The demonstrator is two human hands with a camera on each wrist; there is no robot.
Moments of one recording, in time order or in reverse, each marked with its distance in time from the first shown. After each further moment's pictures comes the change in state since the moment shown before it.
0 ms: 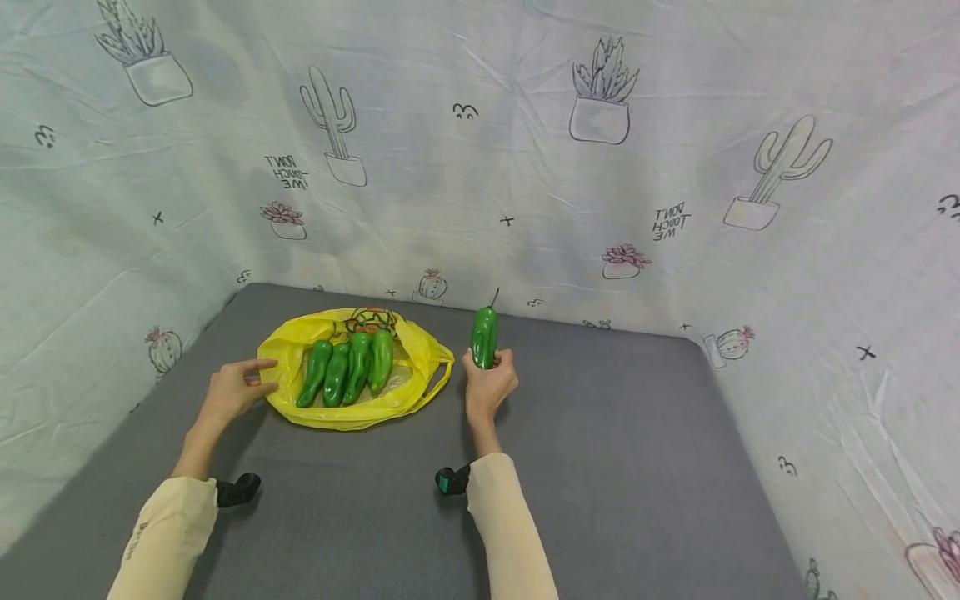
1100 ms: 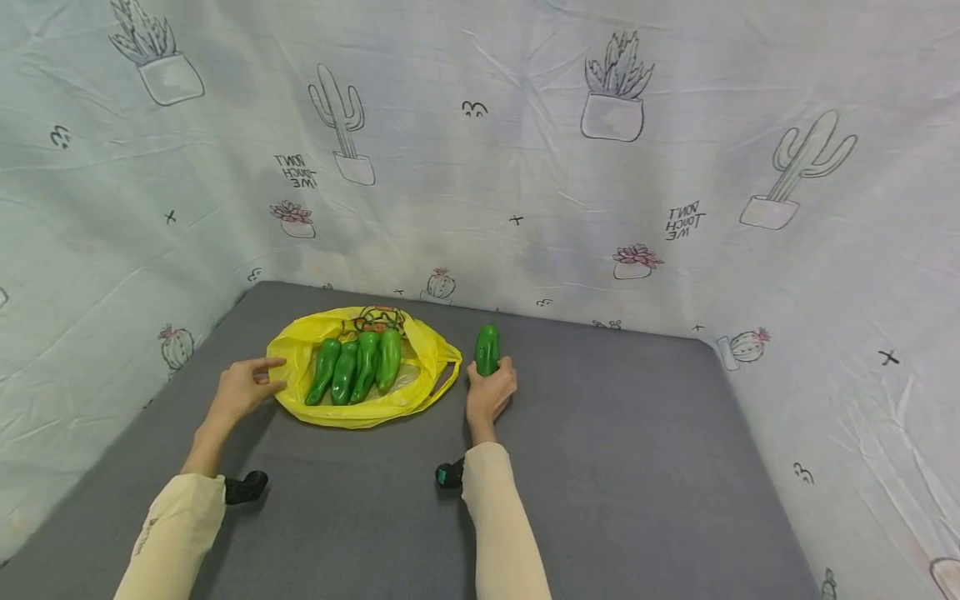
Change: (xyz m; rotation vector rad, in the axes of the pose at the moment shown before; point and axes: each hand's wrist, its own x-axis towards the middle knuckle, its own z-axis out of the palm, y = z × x) left_hand 0.001 0.000 0.000 -0.014 -0.016 -0.017; right_hand -0.012 0.015 0.014 -0.165 -0.118 0.144
